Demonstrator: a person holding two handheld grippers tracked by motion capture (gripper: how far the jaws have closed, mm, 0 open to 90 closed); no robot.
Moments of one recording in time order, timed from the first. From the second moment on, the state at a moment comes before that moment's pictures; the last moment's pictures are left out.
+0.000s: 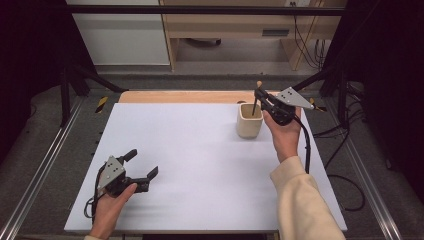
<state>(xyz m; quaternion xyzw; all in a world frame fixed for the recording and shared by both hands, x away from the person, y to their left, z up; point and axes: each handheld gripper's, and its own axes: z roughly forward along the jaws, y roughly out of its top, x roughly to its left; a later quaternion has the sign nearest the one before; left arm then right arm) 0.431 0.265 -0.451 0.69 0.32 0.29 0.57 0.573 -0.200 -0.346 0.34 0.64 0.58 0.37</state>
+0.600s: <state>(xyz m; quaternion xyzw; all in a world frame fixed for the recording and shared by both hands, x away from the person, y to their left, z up) 0.431 0.267 -0.450 0.69 0.33 0.29 0.58 0.578 -0.199 -0.356 0.35 0.64 0.57 0.37</state>
